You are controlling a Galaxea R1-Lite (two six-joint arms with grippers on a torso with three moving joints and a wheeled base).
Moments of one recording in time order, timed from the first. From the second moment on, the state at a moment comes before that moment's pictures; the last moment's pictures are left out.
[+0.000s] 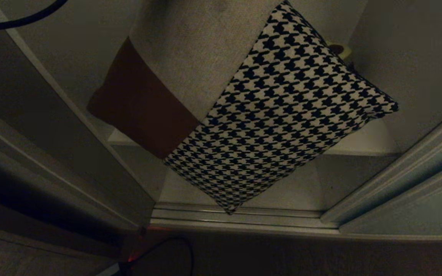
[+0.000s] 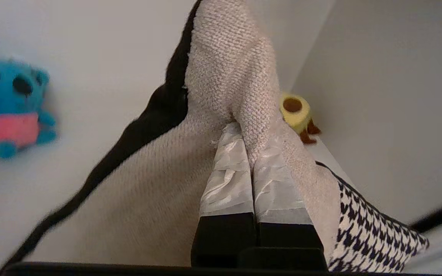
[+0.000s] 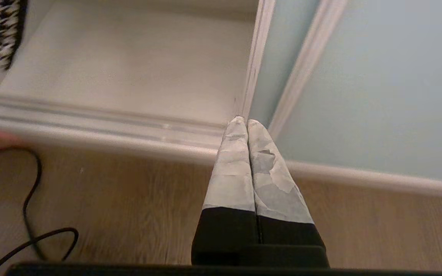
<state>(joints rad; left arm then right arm) -0.82 1.64 -1.93 -0.07 0.31 0.07 0.00 0.00 0.00 0.00 0.01 -0.01</state>
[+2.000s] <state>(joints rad) -0.42 2.01 -1.94 -0.38 0.25 0.00 0.00 0.00 0.00 0.00 0.01 -0.01</state>
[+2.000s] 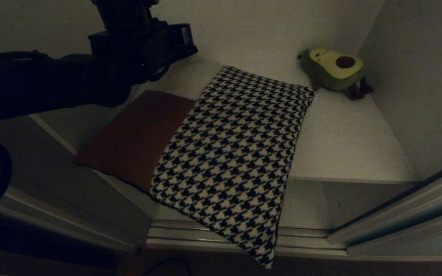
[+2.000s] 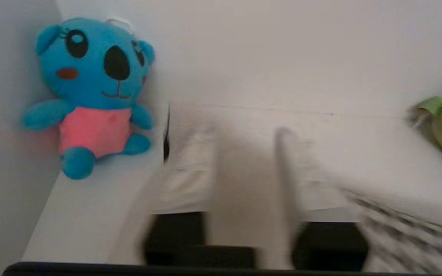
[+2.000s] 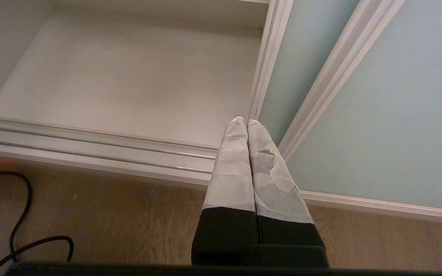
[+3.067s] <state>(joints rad) -0.68 1.58 -1.82 0.58 0.24 -0.21 0.00 0.00 0.00 0.00 0.01 -0.01</state>
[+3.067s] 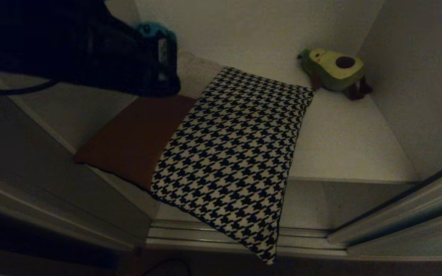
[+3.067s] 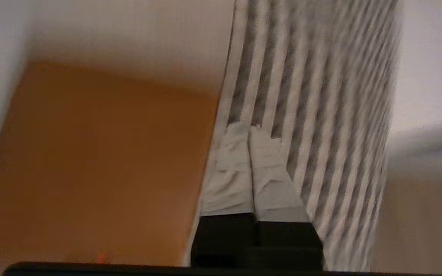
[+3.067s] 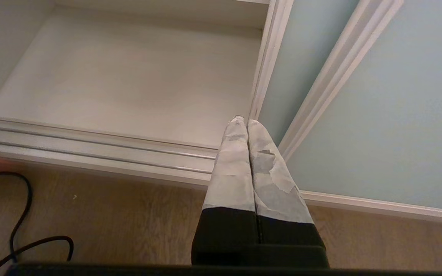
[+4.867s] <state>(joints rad) -0.84 1.78 -1.62 0.33 0.36 -0.29 0.00 0.00 0.00 0.00 0.01 -0.01</state>
